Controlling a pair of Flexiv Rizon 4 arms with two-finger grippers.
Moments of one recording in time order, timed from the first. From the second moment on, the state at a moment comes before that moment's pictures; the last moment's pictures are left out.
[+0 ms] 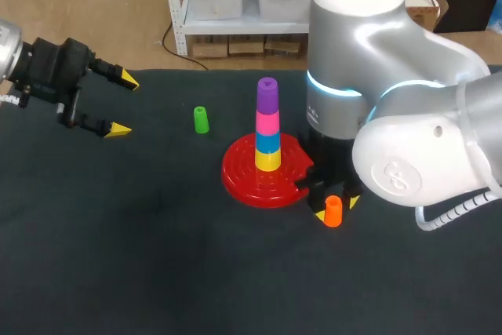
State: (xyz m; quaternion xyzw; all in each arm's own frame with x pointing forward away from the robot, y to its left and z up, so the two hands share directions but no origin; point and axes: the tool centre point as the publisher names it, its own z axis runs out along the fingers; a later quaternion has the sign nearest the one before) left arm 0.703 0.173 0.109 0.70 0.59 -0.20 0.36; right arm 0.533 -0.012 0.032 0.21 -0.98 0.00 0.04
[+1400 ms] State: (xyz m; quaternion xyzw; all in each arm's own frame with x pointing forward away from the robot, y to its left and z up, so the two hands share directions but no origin) left arm 0.703 0.173 0.110 0.70 0.59 -0.20 0.36; right arm 0.554 -0.001 0.080 0.23 -0.97 0.03 0.00
